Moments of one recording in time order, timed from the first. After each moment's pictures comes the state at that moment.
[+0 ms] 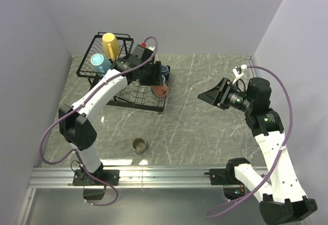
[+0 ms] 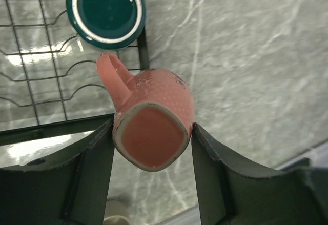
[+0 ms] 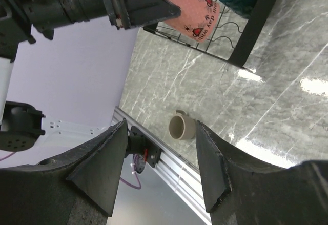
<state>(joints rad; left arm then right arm) -0.56 1.75 1.76 -0.82 0.07 -0.49 0.13 0.85 1.04 -0.56 -0.66 0.70</state>
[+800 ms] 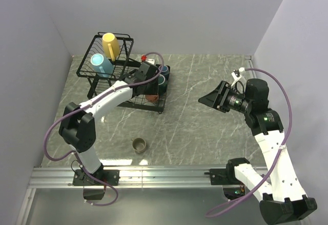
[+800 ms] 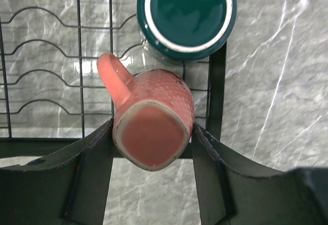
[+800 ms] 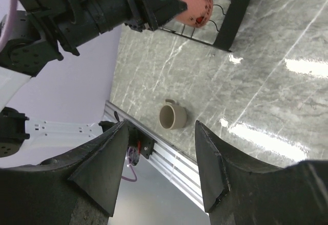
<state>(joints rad) -0.62 1.72 1.44 -0.57 -0.26 -0.44 0.13 0.85 1.04 -0.65 -0.64 0.66</state>
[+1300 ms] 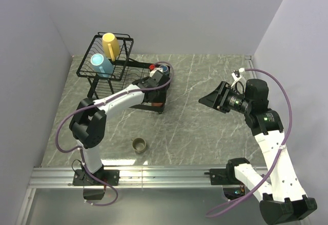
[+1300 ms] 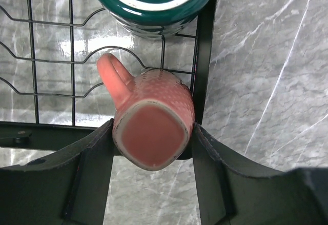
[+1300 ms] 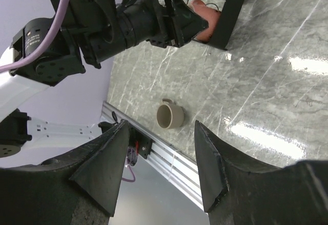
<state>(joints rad) -0.72 1.83 1.45 -0.58 -0.33 -0.58 0.13 0.85 1.04 -0.67 -0.62 0.65</state>
